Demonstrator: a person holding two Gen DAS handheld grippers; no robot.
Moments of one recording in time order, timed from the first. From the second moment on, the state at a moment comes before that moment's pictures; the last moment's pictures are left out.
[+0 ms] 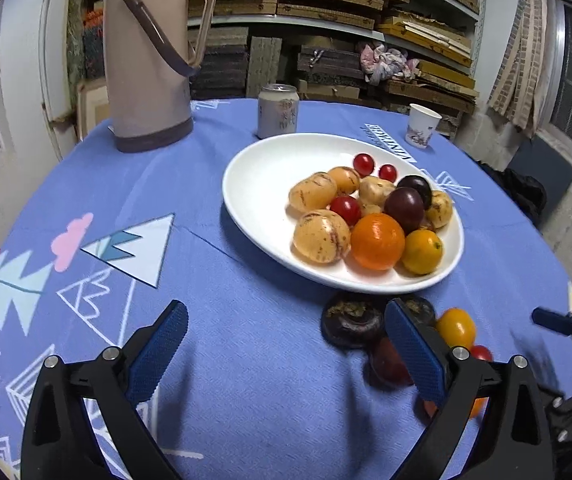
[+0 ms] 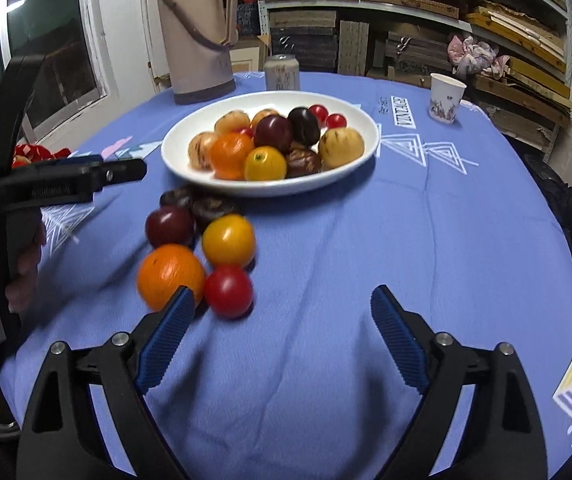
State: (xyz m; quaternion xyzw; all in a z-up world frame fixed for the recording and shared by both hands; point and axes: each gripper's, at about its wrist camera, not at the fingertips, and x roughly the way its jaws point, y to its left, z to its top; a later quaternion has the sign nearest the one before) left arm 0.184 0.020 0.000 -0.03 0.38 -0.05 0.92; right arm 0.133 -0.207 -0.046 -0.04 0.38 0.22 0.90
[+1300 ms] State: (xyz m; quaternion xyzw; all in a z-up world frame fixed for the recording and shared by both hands) left arm 0.183 -0.009 -0.027 -0.05 0.43 -0.17 0.88; right arm 0.143 -0.175 -0.056 -0.11 0.40 0.25 0.87
